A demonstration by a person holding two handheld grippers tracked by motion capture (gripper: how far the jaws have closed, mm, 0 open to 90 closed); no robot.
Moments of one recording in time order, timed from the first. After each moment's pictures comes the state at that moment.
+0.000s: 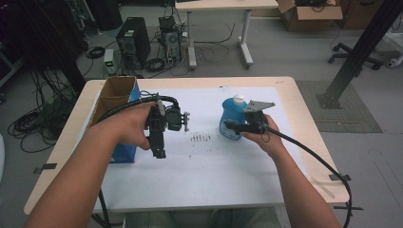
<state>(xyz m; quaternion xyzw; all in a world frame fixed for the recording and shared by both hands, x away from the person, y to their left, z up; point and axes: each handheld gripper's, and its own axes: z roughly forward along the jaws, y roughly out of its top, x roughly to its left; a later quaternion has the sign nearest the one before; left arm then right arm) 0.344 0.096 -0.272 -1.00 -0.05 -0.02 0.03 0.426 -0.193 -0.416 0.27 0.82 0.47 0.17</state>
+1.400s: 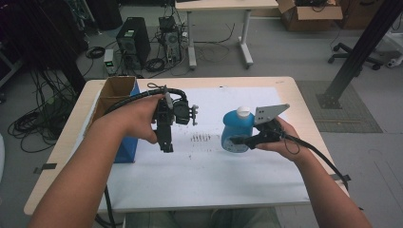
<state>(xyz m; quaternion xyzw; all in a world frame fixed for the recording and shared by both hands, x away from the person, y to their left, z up) 0.348 0.077 -0.253 -1.00 -0.03 -0.03 0.02 0.367 -0.207 -0.359 0.09 0.87 0.48 0.09</state>
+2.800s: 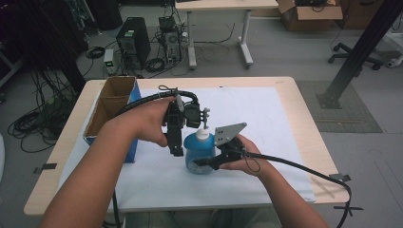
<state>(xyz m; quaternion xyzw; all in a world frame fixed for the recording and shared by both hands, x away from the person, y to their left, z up) 0.338 0.053 -0.251 -1.00 -0.01 -0.02 0.00 0.334 -0.106 -0.393 0.04 0.86 0.50 0.02</state>
